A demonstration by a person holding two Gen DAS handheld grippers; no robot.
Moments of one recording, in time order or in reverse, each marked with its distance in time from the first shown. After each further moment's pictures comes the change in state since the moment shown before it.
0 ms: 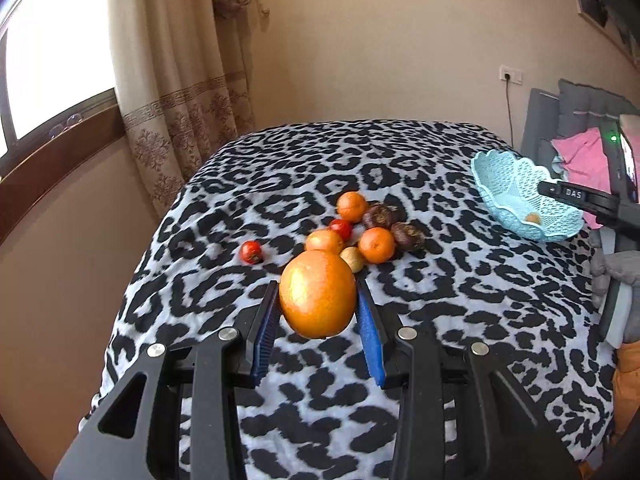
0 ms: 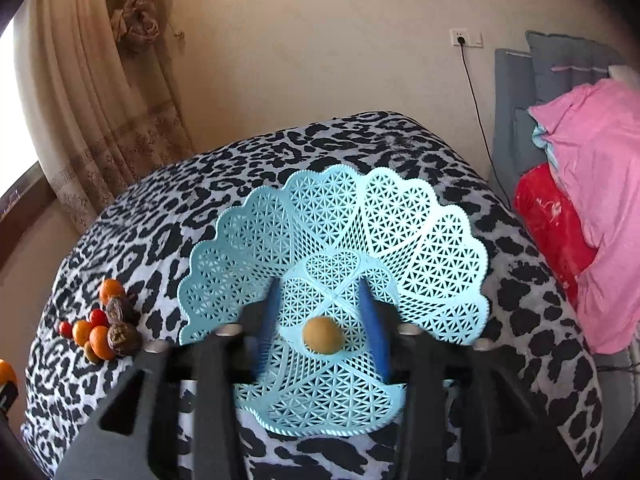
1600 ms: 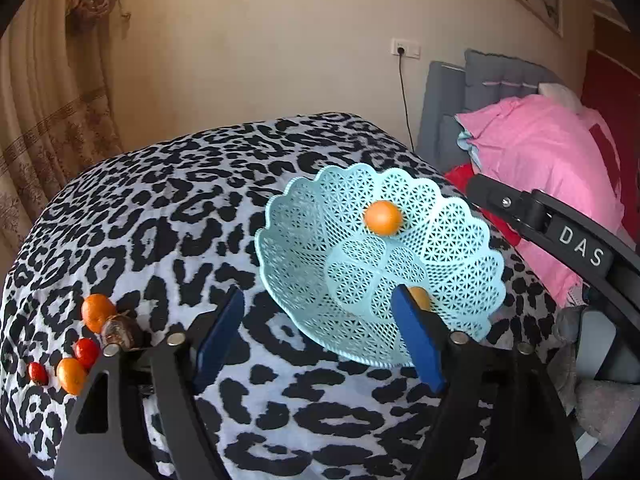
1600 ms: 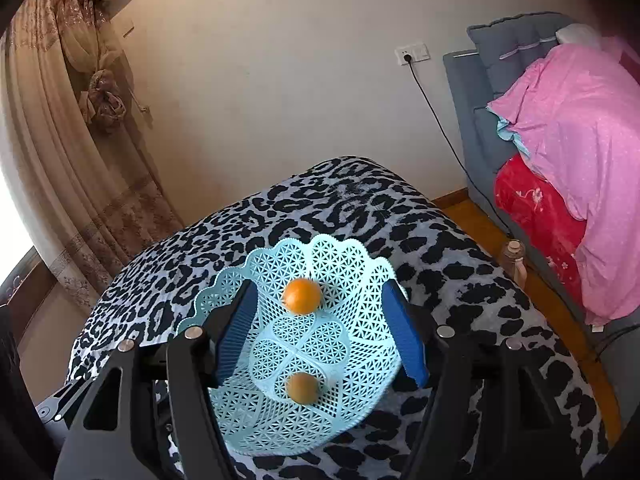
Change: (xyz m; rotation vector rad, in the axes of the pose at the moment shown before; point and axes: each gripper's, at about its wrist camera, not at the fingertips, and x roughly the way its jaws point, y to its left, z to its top) left arm 0.114 -0.191 0.092 0.143 0.041 -0.349; right arm -0.034 -0.048 0.015 0.200 -0.173 -0.013
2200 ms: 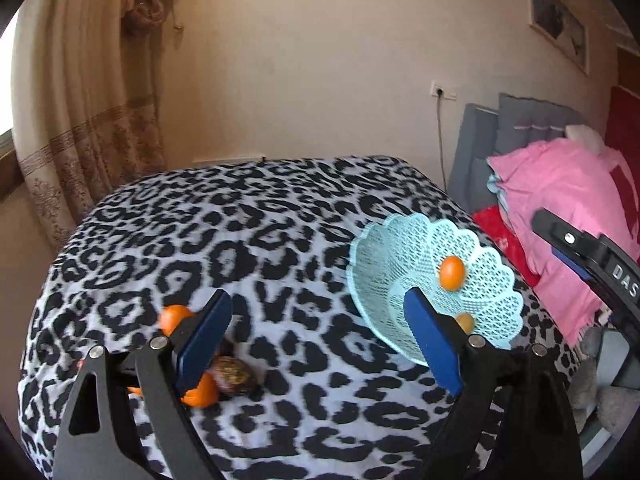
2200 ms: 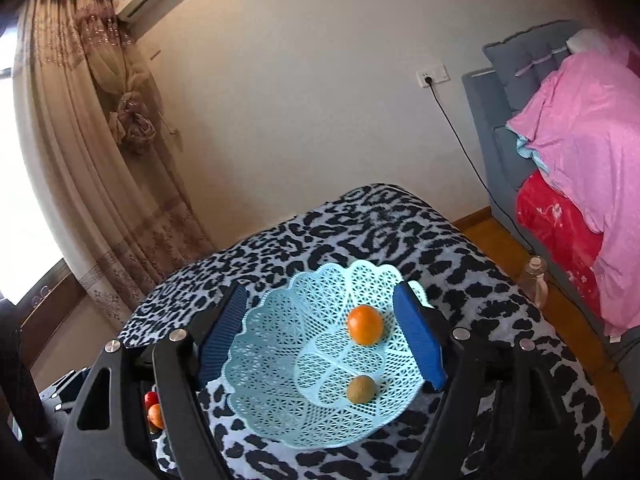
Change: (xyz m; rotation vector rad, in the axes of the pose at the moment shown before) left arm -0.062 0.057 0.009 -0.098 -0.111 0.100; right arm -0.039 0.019 0.009 0.000 -0.088 0.105
